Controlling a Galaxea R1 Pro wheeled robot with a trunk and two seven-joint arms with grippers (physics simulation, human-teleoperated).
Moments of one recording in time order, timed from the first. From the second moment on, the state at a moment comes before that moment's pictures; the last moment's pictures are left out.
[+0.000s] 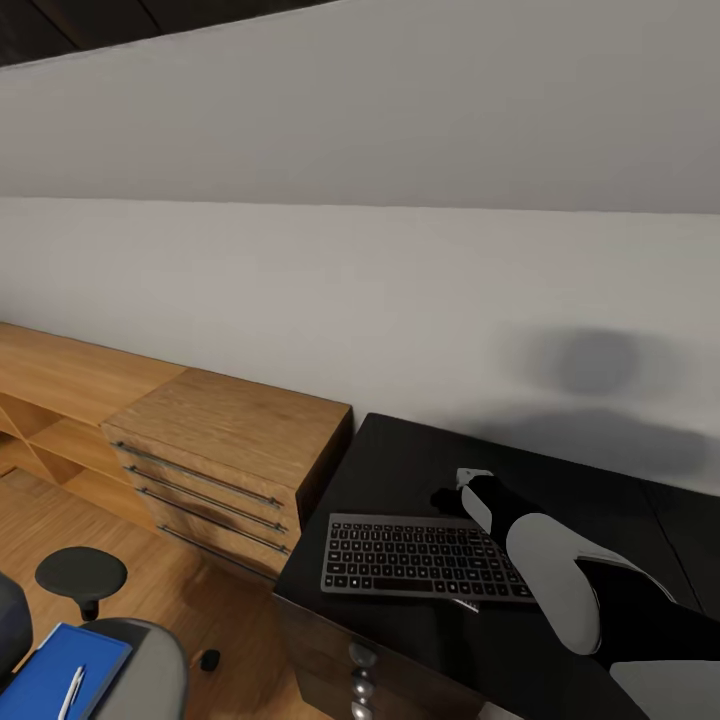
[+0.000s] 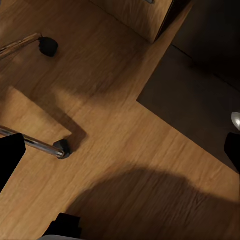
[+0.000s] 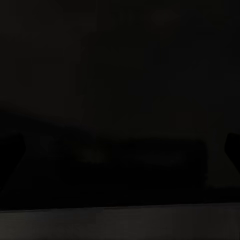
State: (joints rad) left arm -0.11 -0.06 -0.07 -0.41 0.30 -0.33 0.09; right arm -1.05 0.05 -0.19 -0.12 0.07 0.42 -0.07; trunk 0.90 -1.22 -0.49
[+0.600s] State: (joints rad) left arm -0.11 -0.06 -0.07 -0.41 0.30 -0.33 0.08; right arm -1.05 0.05 -0.19 -0.12 0.07 0.42 -0.07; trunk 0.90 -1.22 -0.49
